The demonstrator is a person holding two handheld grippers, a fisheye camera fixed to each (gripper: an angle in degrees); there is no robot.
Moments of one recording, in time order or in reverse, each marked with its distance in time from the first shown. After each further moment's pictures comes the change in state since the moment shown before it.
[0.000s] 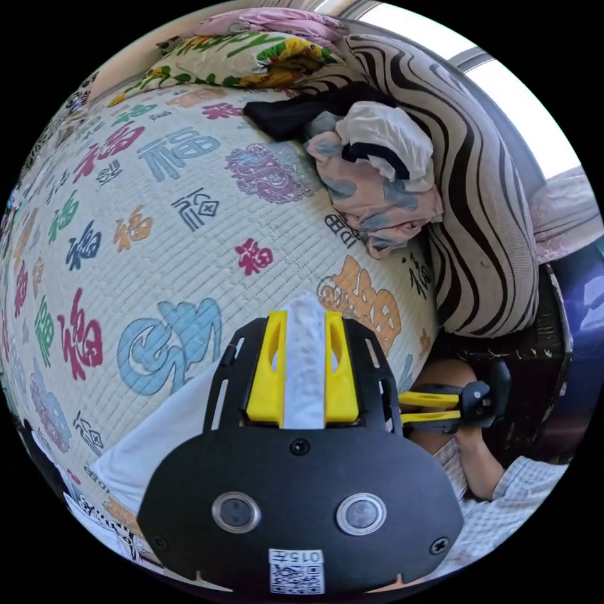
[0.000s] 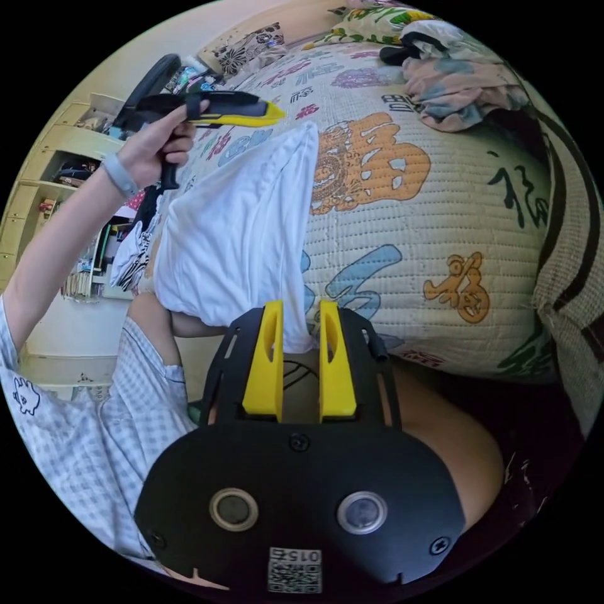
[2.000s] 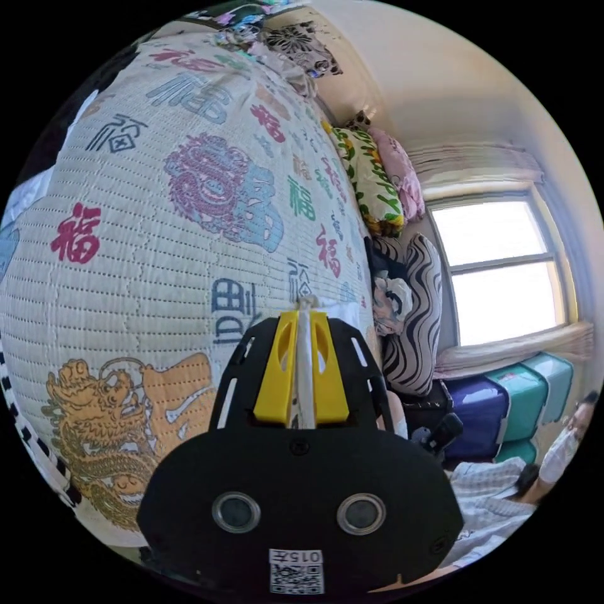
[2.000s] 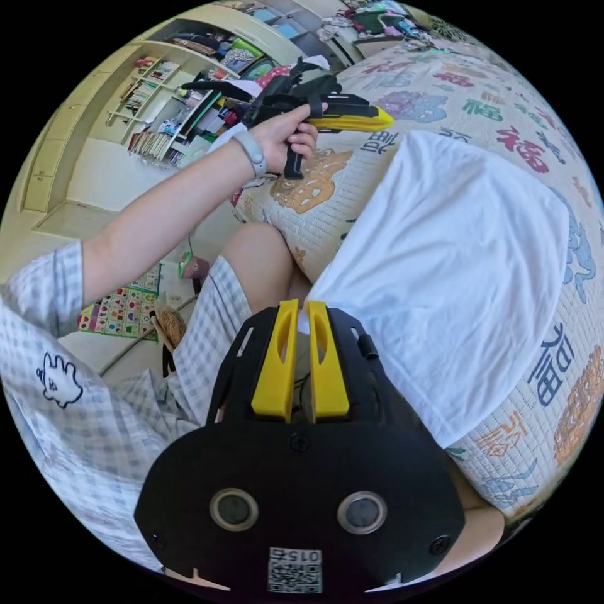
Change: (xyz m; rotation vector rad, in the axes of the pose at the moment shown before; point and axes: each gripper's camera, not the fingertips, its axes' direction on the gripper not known) left arm -0.464 0.376 -0.285 0.490 0.472 -0.578; right arm -0.444 -0.080 0.160 -0.293 -0.185 -0.572
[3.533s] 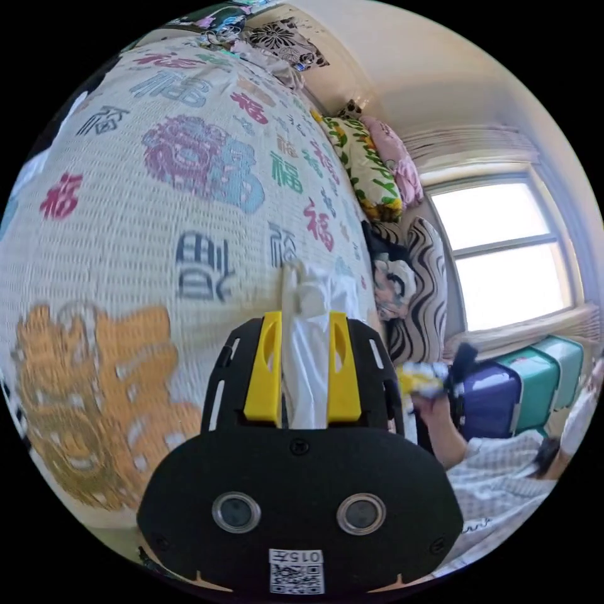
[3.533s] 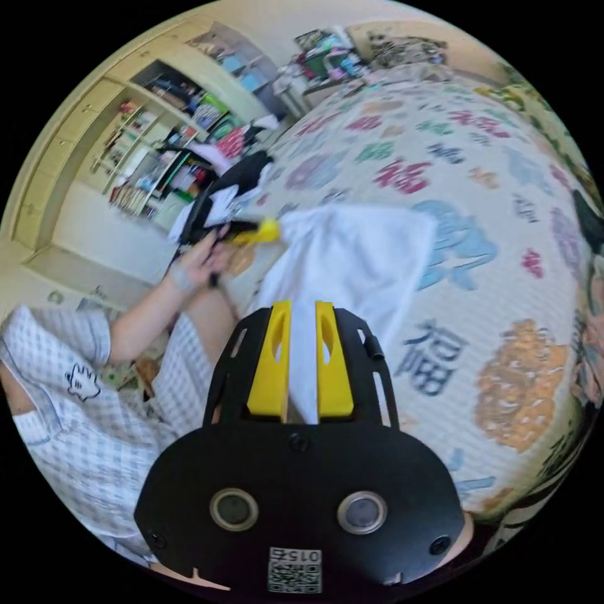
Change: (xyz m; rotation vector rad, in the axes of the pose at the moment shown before) left arm 0.066 0.094 -0.118 -0.051 -0.029 0.030; right arm 0.063 -0.074 -0.154 0.235 0.110 0.120
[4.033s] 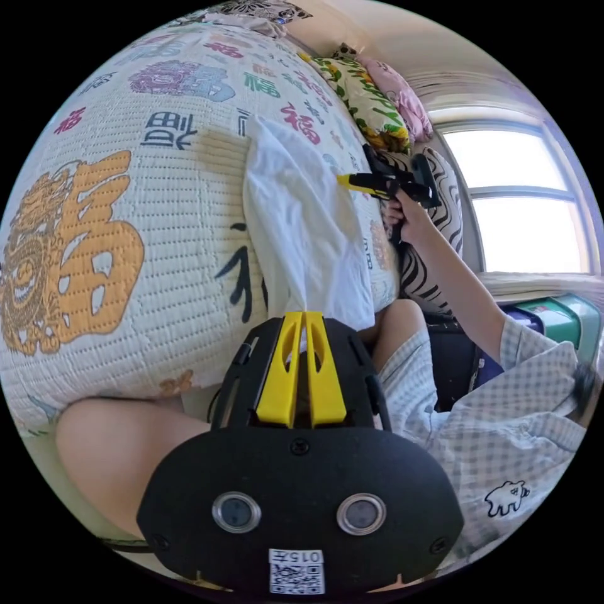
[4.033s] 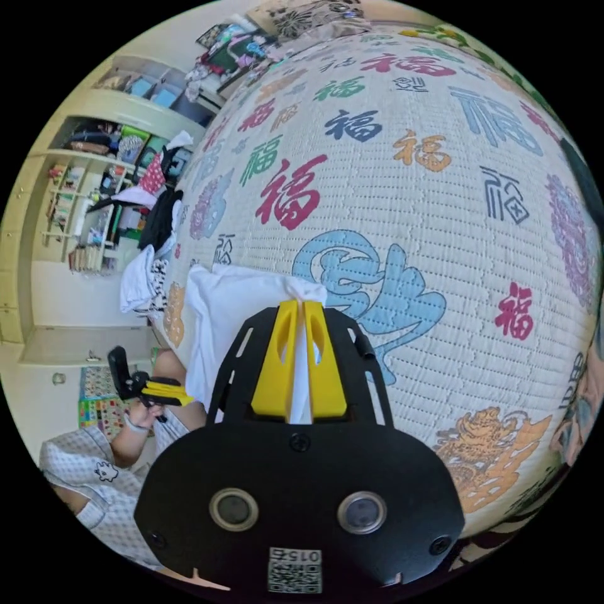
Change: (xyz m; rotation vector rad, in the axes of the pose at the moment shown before) left arm 0.067 0.106 0.021 -0.239 -0.117 0.044; right arm 0.129 -0.102 -0.016 -0.094 0.031 0.272
